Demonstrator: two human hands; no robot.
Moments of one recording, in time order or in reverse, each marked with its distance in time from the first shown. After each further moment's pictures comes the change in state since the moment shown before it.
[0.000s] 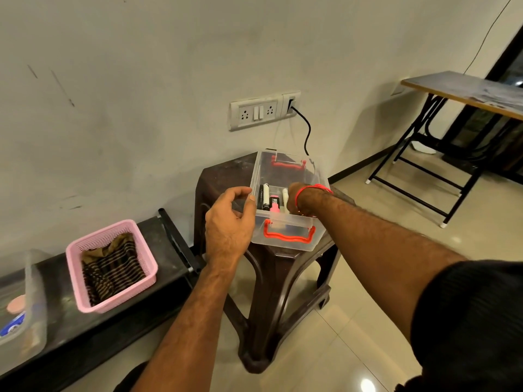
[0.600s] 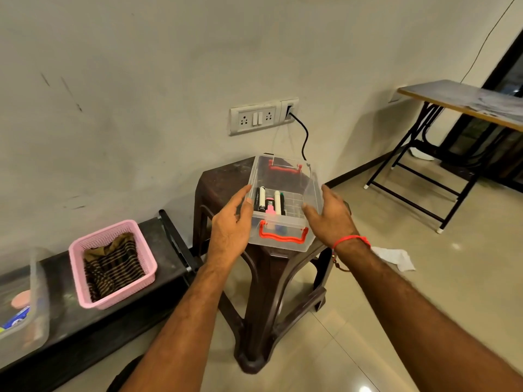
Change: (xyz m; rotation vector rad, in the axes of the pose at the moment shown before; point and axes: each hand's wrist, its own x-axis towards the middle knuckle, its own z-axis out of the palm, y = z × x) left_hand -0.006 0.006 0.000 -0.064 -0.186 -0.133; right_hand -0.088 0.043 0.041 0.790 0.601 -0.057
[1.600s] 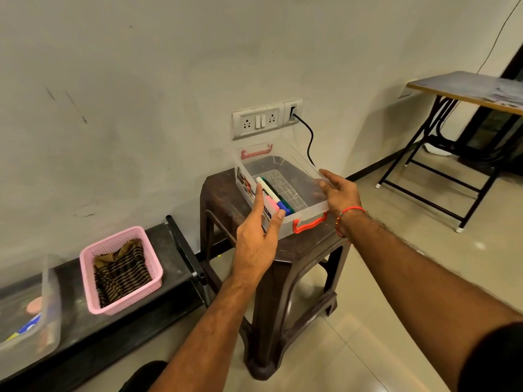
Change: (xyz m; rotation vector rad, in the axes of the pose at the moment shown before) left_hand -0.018 0.009 0.040 0.009 -0.106 0.020; right_hand 0.080 0.033 0.008 0.544 0.083 0.226
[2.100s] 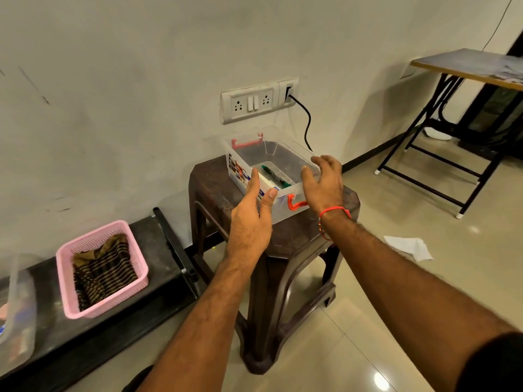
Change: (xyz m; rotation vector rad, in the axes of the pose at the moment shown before) left_hand 0.034 -0.005 0.012 0.002 0.022 -0.053; right_hand 0.000 0.013 0.034 -0.332 0.108 -0.277
